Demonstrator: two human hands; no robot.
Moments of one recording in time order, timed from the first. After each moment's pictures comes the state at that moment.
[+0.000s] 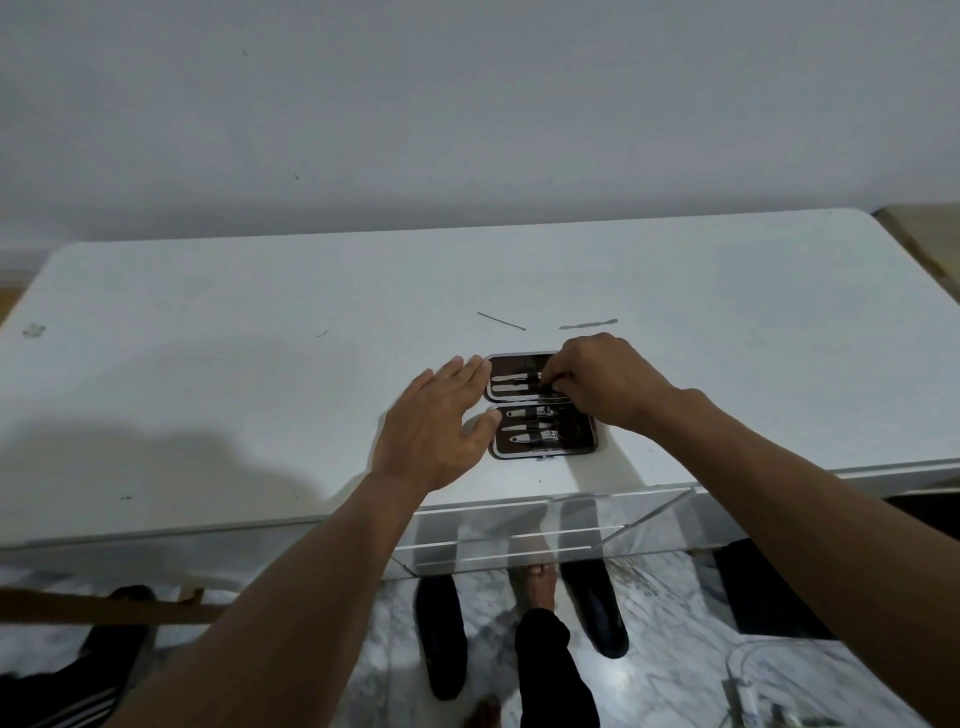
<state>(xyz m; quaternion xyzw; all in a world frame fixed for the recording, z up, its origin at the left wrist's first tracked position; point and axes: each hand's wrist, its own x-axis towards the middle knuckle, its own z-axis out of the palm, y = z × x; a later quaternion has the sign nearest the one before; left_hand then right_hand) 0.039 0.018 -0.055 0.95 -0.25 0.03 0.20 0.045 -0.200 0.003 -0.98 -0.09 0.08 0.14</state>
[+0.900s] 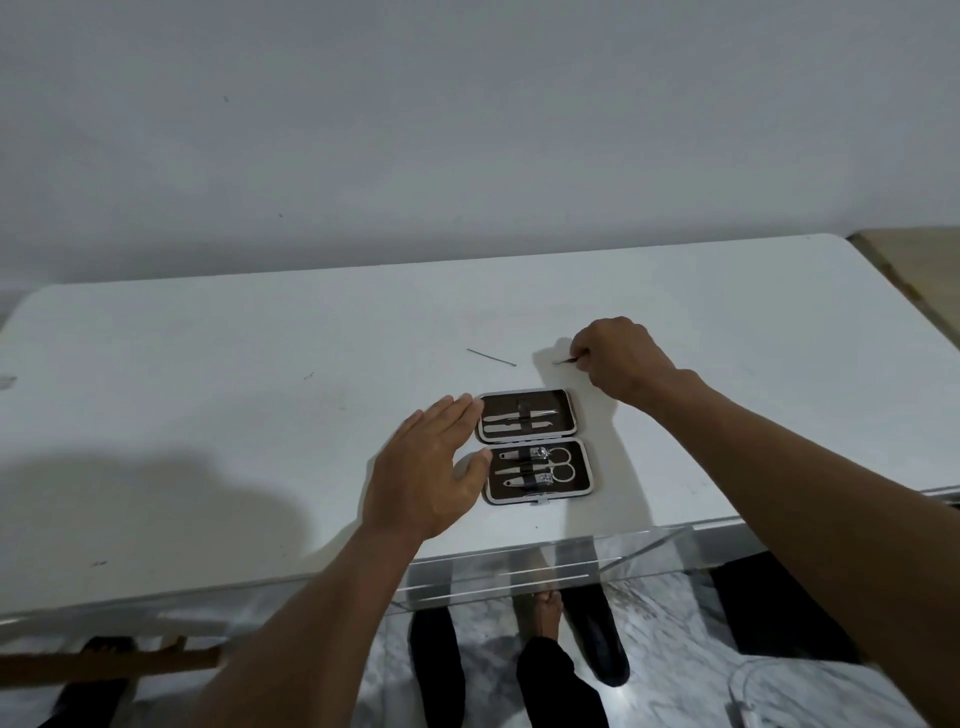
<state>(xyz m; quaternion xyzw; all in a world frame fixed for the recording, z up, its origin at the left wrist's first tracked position) 0.043 0.019 -0.055 0.95 -0.22 0.04 0.23 0.104 -0.239 -0.002 -0.99 0.03 0.05 0.11</state>
